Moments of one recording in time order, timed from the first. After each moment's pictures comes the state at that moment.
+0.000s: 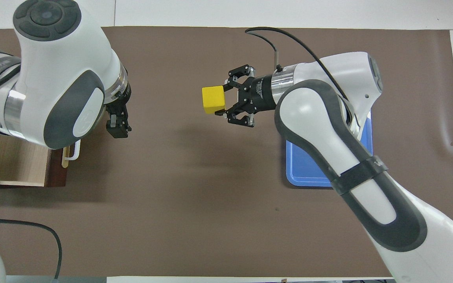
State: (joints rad) left arm -0.37 0.27 -0.05 -1.44 0.08 1.62 -1.97; right arm 0.34 0.36 0.03 -1.66 0.99 2.19 1.45
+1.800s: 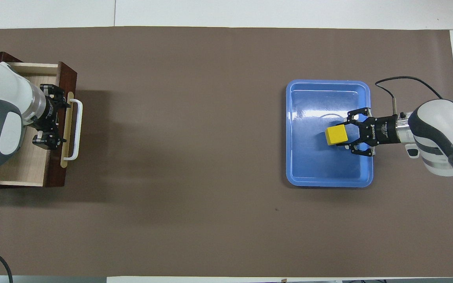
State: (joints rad) left arm -0.08 0.11 -0.03 -1.89 0.10 1.96 -1.59; right arm -0.19 0.31 0.02 -2.09 0.86 2.09 0.76
